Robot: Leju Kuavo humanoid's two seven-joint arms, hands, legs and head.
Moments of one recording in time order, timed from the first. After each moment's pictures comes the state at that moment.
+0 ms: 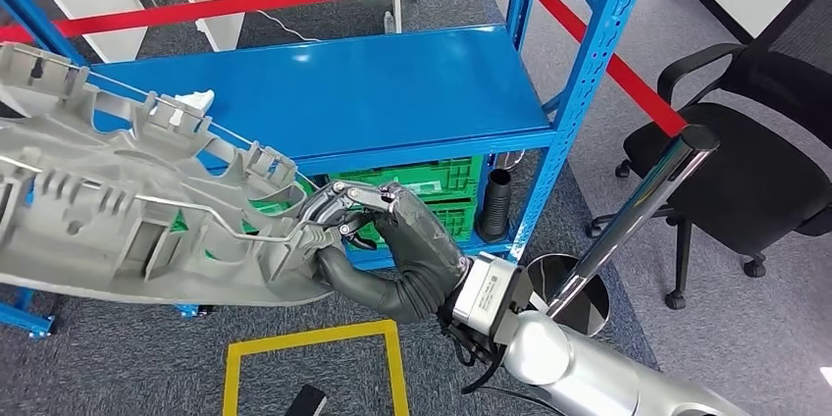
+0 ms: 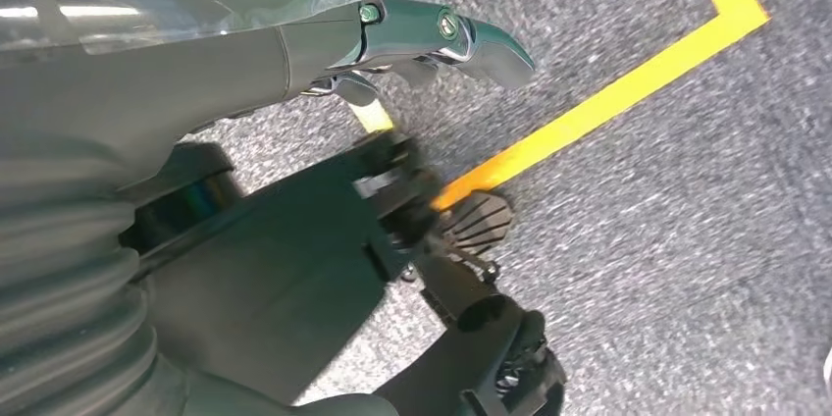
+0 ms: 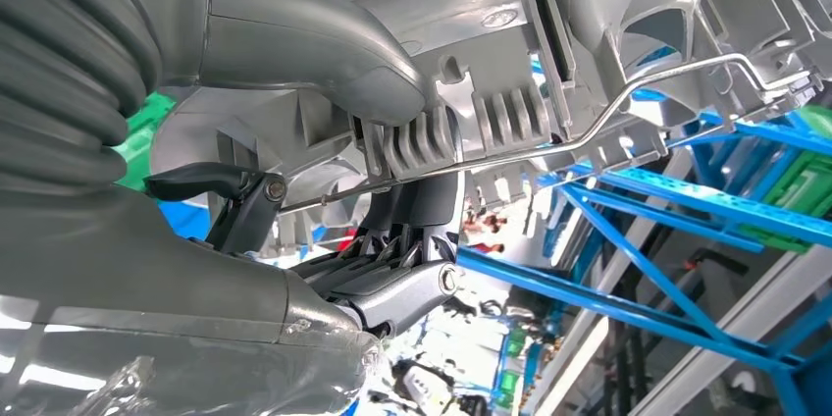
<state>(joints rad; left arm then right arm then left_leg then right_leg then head) -0.16 -0.03 -1.17 -0.33 0.85 0.20 -0.17 -0.55 -0.18 0.99 -1.87 -0.19 -0.20 -0.21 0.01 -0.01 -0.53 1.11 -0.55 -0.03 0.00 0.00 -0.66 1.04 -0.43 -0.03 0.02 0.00</state>
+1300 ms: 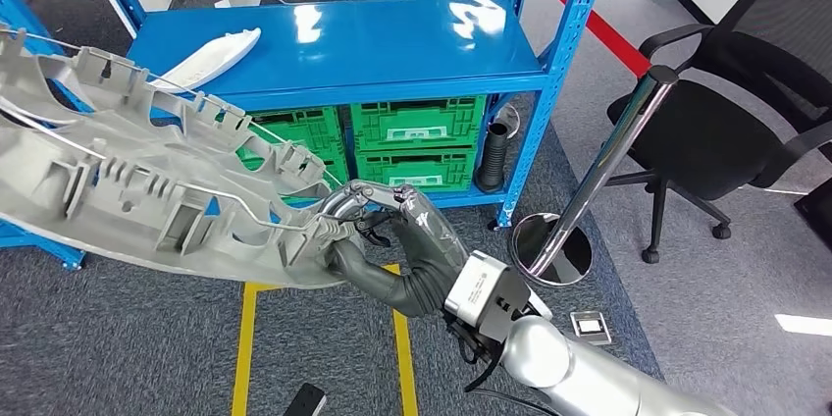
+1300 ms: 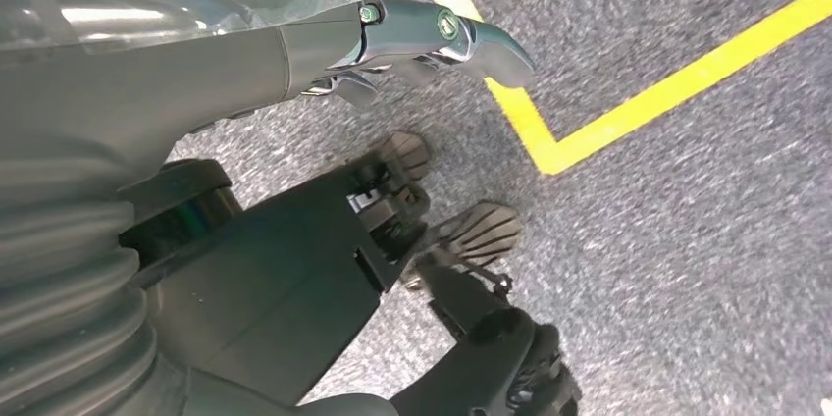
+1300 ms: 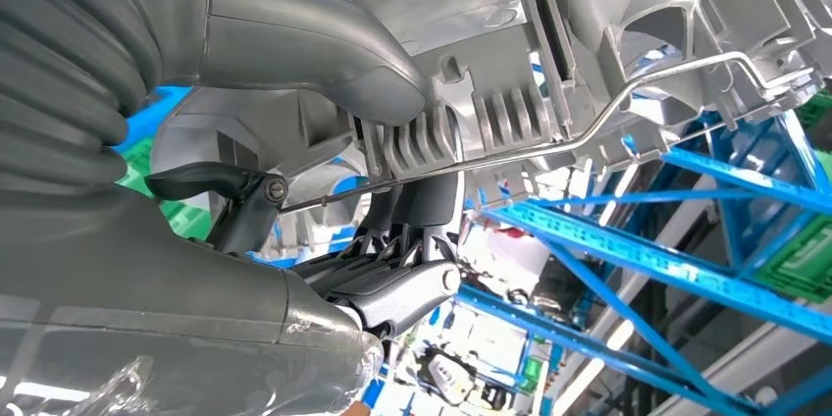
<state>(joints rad) -0.16 -0.03 -1.19 -0.33 0.86 0.20 -0.18 -0.51 -0.19 0.98 -1.83 -0.13 -0.24 -0.20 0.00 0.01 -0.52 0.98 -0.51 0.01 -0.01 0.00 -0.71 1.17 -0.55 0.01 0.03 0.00</state>
